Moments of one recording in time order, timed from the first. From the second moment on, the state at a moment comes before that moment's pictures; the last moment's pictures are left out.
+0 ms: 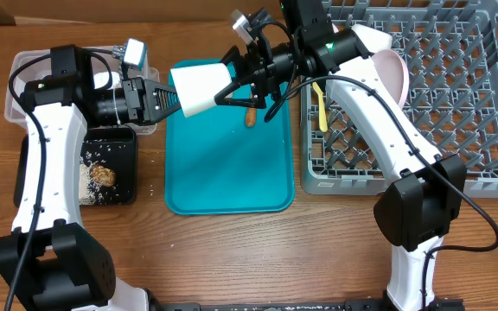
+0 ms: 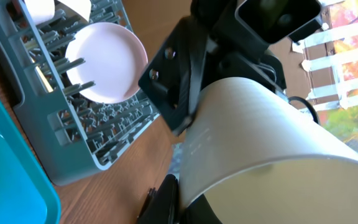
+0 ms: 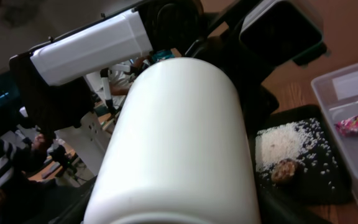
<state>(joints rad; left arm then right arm) 0.16 1.72 1.54 -1.16 1.49 0.16 0.43 2.10 2.05 -0.71 -1.54 -0.29</state>
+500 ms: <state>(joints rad) 0.15 1.72 1.54 -1.17 1.47 0.16 0.42 2.10 2.05 -0.64 -1.55 -0.20</state>
